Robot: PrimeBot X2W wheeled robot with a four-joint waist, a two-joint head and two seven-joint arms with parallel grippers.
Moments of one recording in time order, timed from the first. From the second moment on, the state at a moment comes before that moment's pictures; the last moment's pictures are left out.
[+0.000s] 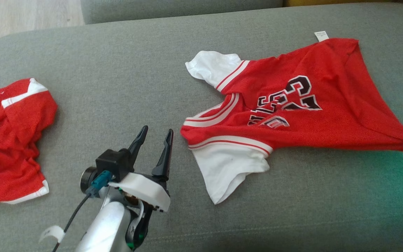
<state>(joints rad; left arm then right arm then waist) -0.23 0.04 -0.41 0.35 -0.30 -0.03 -0.25 -0.24 -0.52 0.02 0.50 0.49 0.12 0.42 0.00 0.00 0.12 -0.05</state>
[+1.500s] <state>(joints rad) -0.22 0.05 -0.52 0.48 -0.44 -0.03 -0.24 -0.11 -0.08 -0.15 0.20 0.25 0.12 -0.07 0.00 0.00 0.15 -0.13</state>
